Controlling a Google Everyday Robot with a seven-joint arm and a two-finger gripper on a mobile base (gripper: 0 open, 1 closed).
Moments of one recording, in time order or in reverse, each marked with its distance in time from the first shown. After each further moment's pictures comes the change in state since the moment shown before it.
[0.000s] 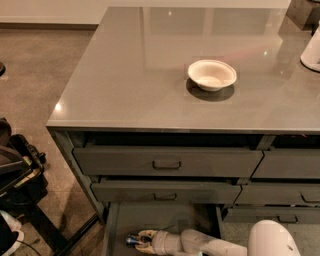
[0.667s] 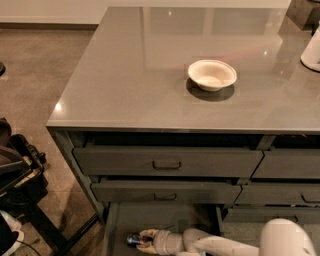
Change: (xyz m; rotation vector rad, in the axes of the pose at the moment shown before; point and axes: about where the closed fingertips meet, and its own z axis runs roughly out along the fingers) arm -0.024 0.001 -0.021 0.018 0.013 -0.003
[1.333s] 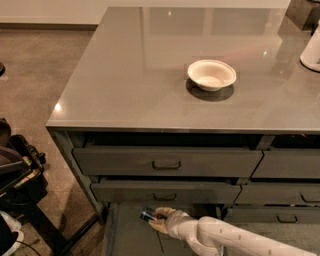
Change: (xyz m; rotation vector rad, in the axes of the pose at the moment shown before) arm -0.121 -0.067 -0.126 0.295 0.066 0.105
